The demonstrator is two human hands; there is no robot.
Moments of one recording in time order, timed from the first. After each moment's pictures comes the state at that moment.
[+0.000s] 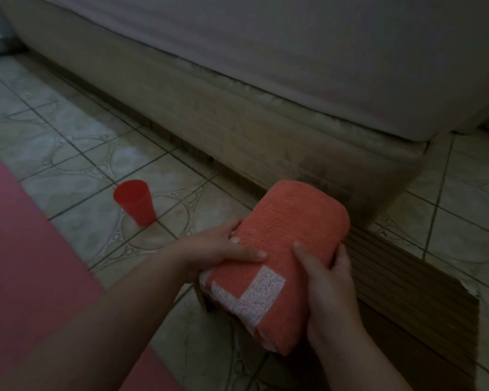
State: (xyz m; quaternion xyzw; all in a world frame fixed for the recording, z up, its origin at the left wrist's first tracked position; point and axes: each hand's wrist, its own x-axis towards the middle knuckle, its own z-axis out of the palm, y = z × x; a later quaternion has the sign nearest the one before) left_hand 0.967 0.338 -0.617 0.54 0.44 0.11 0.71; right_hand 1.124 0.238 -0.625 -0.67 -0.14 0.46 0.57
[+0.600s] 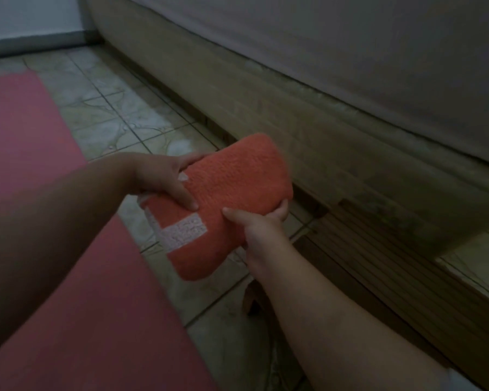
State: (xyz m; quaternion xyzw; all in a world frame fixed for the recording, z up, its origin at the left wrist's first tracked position) left_hand 0.799 0.437 -0.574 0.63 0.49 0.08 0.60; right_hand 0.988 0.354 -0.628 -0.55 -0.21 0.64 0.49
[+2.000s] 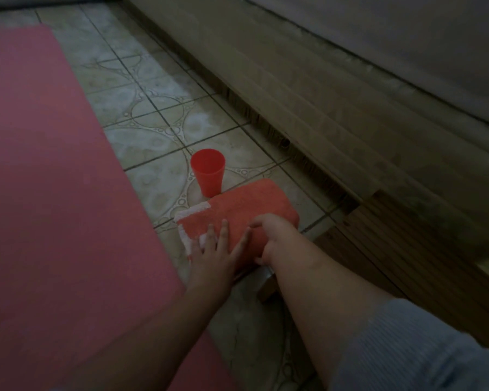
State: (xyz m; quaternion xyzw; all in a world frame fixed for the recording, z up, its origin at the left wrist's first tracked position) left_hand 0.873 0.316 -0.792 0.76 0.65 0.00 -0.01; right_hand 0.979 0.385 -0.697 -0.72 -0.12 0.64 0.26
